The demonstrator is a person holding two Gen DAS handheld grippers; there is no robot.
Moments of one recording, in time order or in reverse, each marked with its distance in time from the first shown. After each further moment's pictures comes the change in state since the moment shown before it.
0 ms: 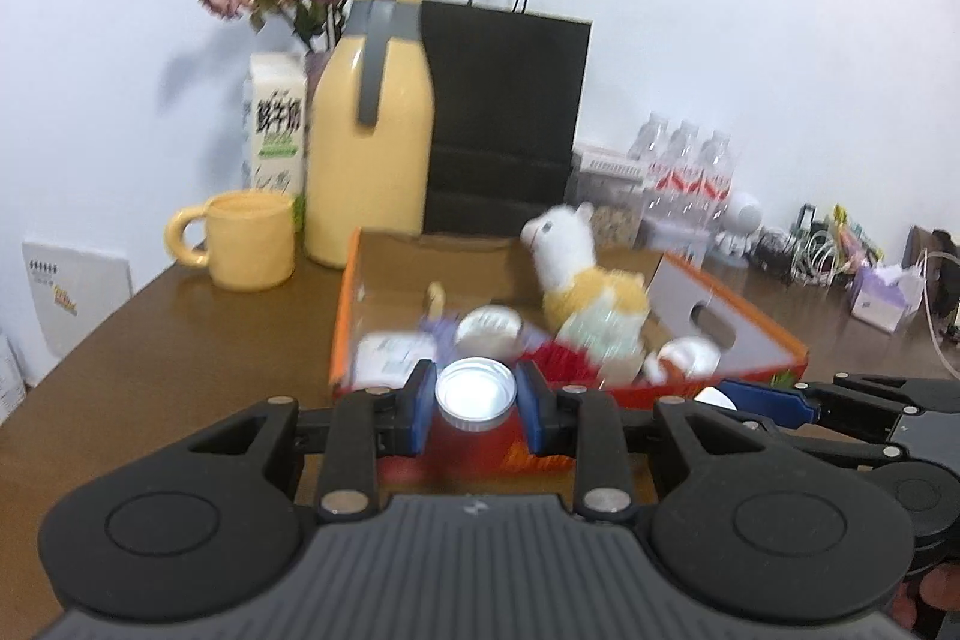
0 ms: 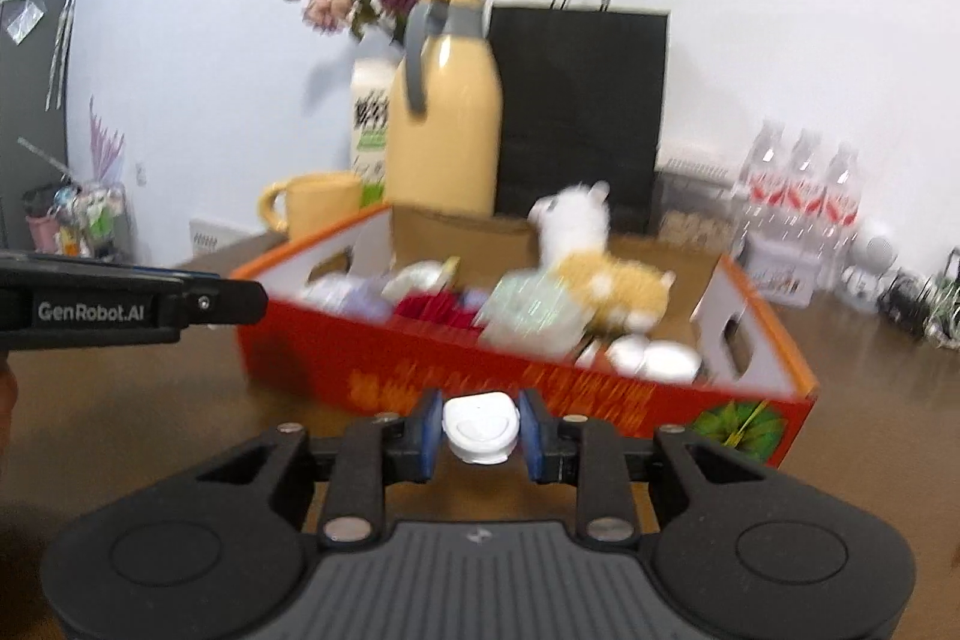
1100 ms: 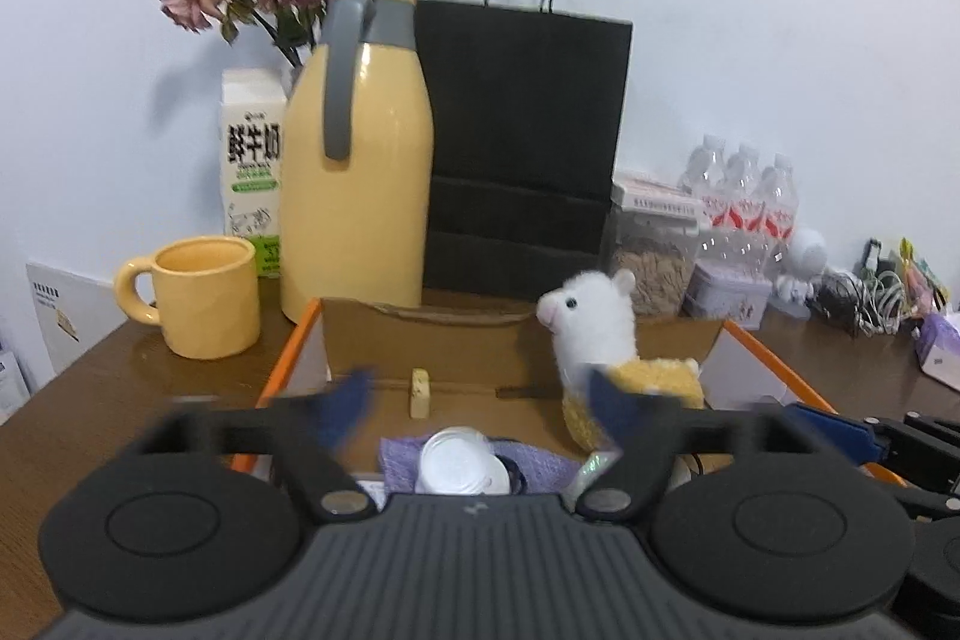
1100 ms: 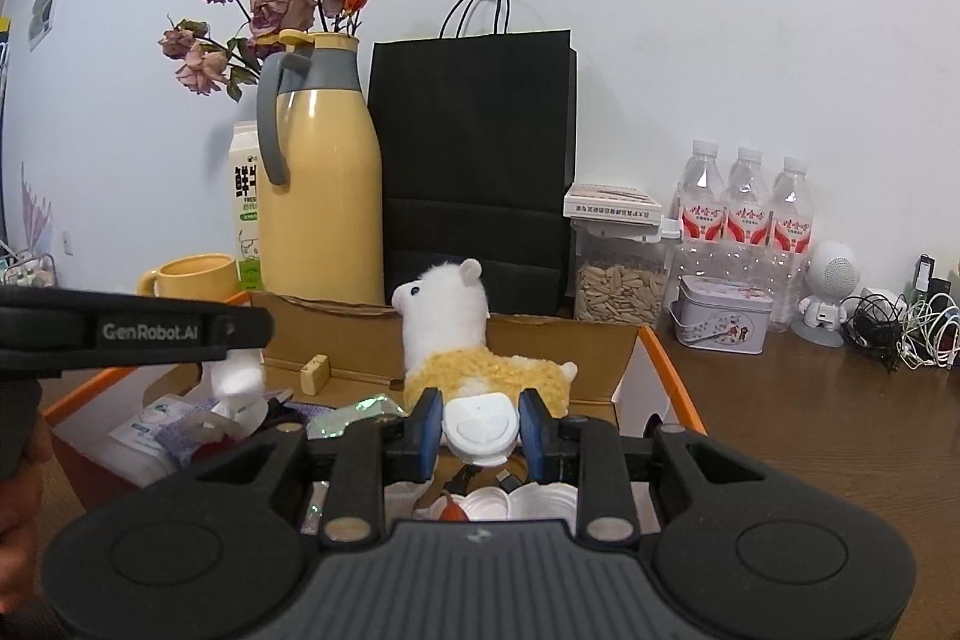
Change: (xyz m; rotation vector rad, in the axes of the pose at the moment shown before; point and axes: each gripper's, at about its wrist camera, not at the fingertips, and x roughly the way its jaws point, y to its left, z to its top) left arm 0.100 -0.024 0.037 -0.020 -0.050 0.099; right arm 0.068 -0.059 0.028 0.077 -0.072 -0.099
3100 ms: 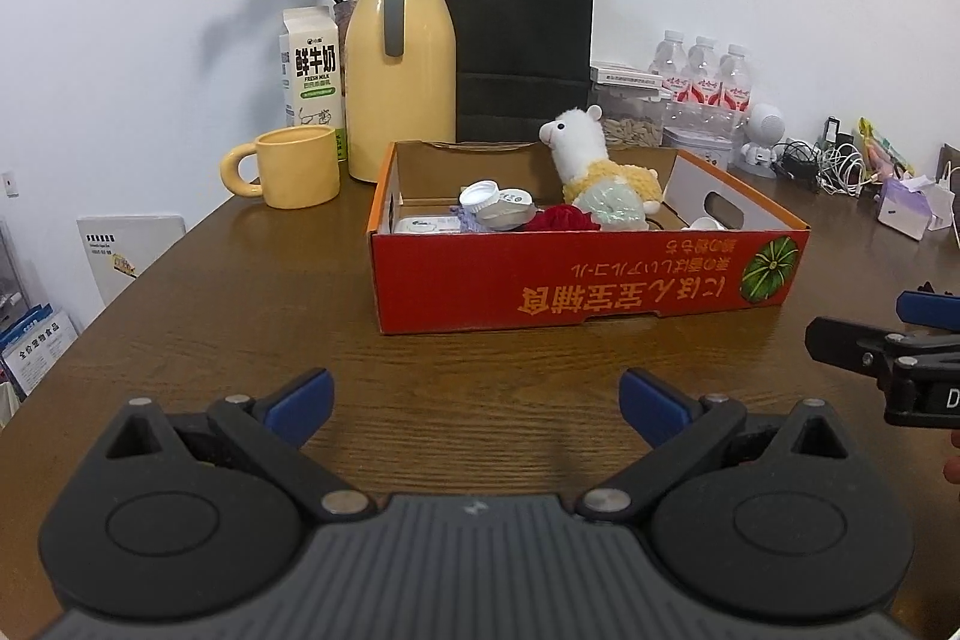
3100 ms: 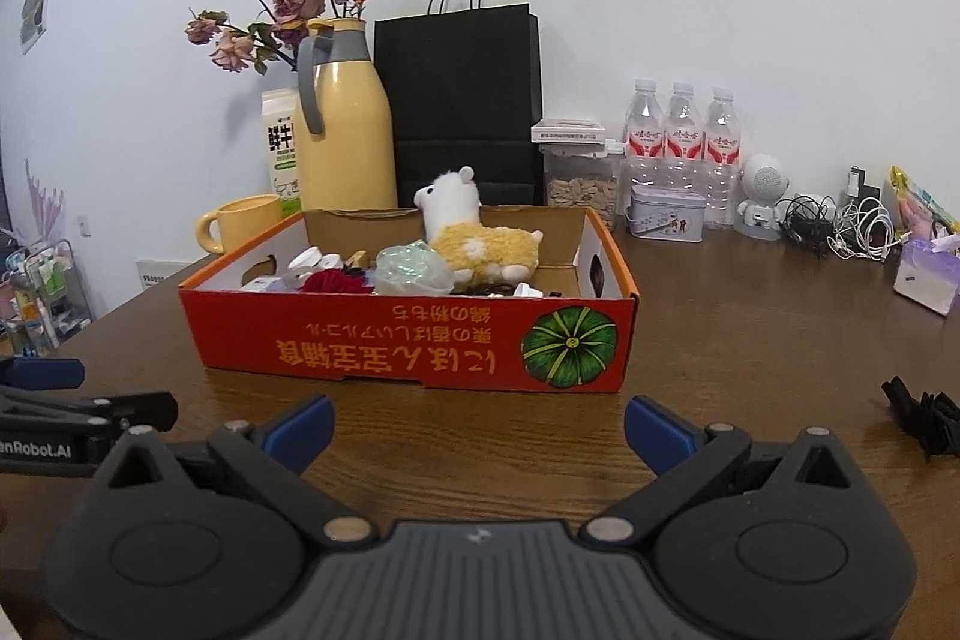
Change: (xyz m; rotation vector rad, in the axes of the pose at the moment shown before) left arm -0.158 0.019 -0.079 0.094 0.172 0.023; right arm -0.151 0.001 -0.056 0.070 0.109 0.003
